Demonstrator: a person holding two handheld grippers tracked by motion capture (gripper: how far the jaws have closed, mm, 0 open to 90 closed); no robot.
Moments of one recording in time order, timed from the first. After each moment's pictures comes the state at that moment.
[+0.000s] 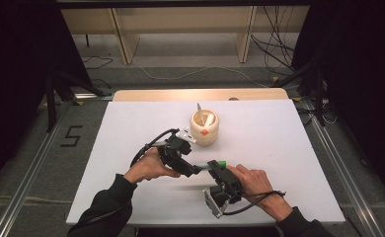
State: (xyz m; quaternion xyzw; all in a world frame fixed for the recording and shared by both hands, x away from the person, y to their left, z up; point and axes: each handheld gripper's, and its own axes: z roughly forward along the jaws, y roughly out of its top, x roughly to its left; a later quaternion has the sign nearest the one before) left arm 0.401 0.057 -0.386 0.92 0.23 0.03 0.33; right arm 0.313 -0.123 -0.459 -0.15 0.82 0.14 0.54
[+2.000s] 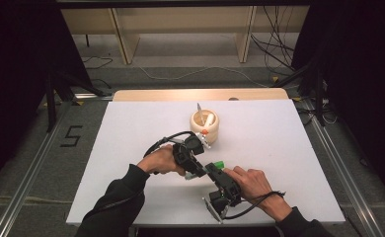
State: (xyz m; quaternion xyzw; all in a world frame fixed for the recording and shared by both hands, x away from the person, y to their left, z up) left arm 0.420 0.027 -0.402 0.96 0.15 -0.07 0.24; right arm 0.308 -0.123 -0.468 -0.21 0.80 0.11 0.56
